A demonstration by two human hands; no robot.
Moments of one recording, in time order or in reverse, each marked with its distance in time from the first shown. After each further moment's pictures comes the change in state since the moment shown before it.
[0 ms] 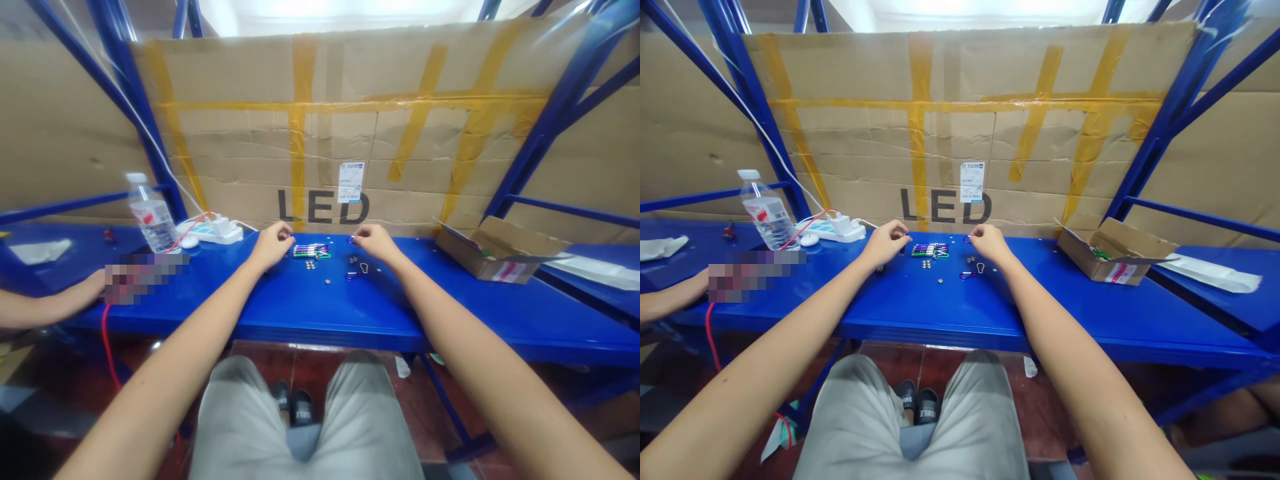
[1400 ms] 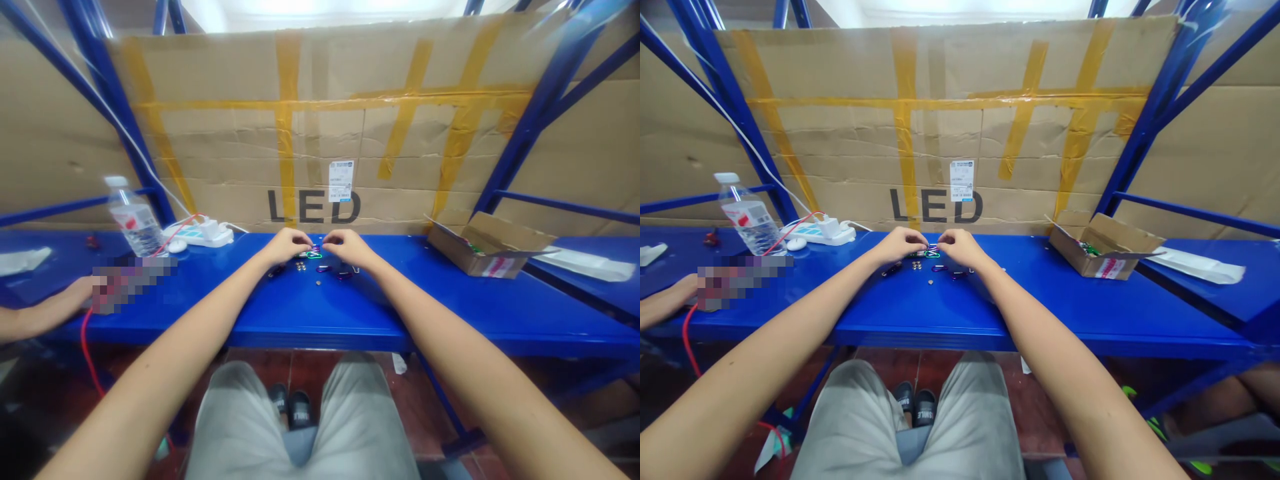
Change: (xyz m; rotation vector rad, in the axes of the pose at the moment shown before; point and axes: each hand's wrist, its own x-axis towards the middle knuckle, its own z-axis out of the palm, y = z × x) left_hand 0.019 0.022 0.031 -0.066 -0.392 0.112; right_hand -0.013 -0.027 0.022 0.132 -0.146 -0.210
